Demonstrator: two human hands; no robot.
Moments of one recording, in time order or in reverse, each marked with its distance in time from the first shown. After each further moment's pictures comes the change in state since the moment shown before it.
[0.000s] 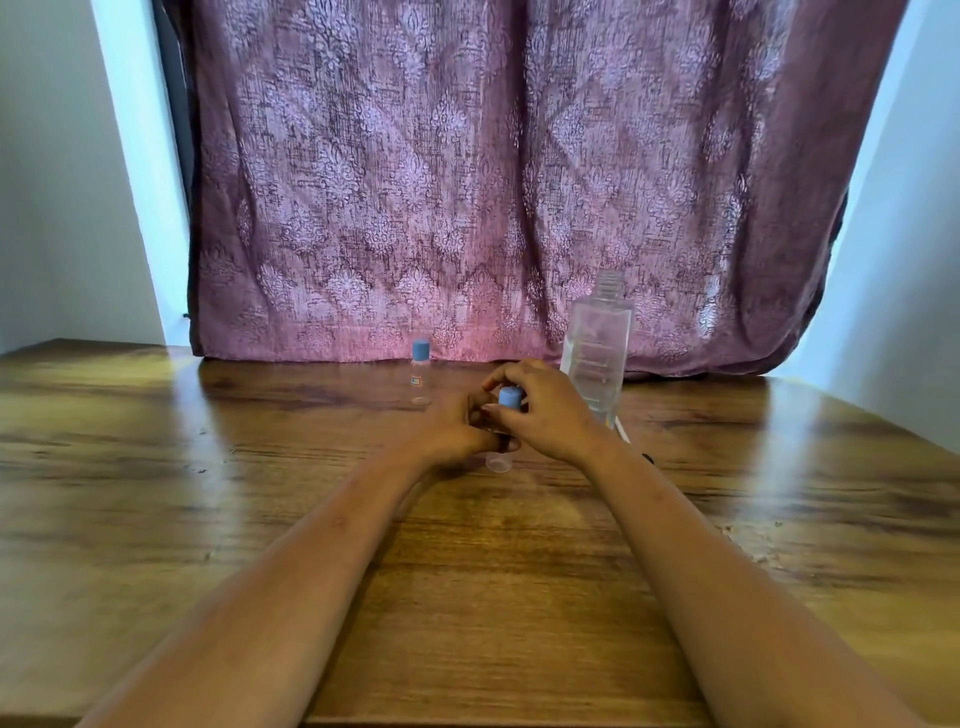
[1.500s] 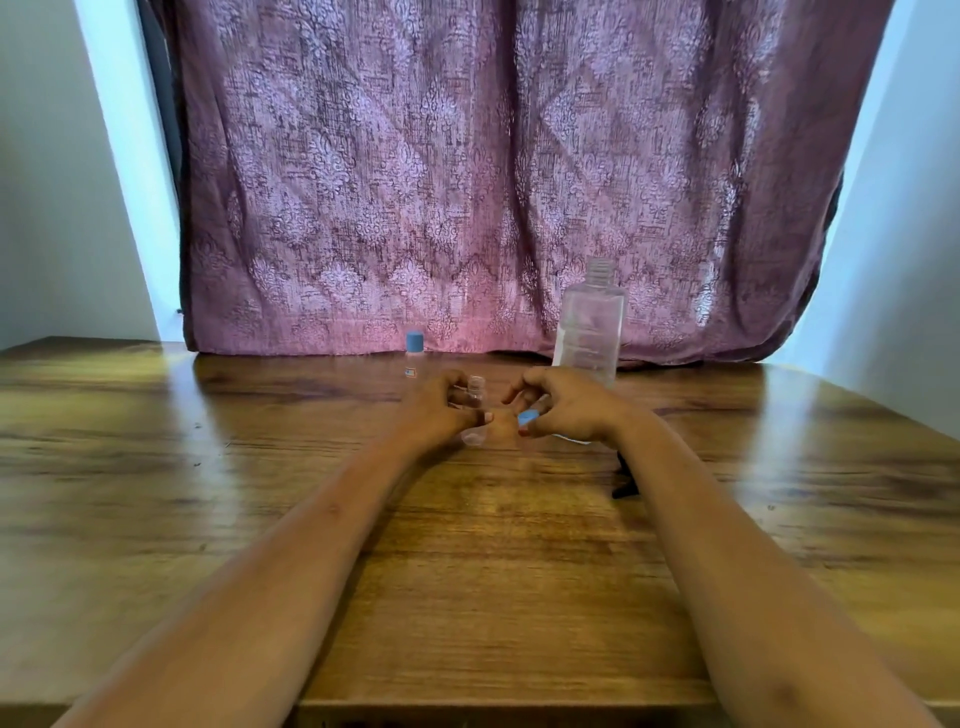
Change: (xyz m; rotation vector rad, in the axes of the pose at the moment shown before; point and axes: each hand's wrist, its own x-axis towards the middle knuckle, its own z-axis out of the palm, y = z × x) left_hand 0.012 -0.013 -0.009 0.195 0.221 -0.003; right_hand -0.006 0.017 -0.027 0.106 -0.343 0.202
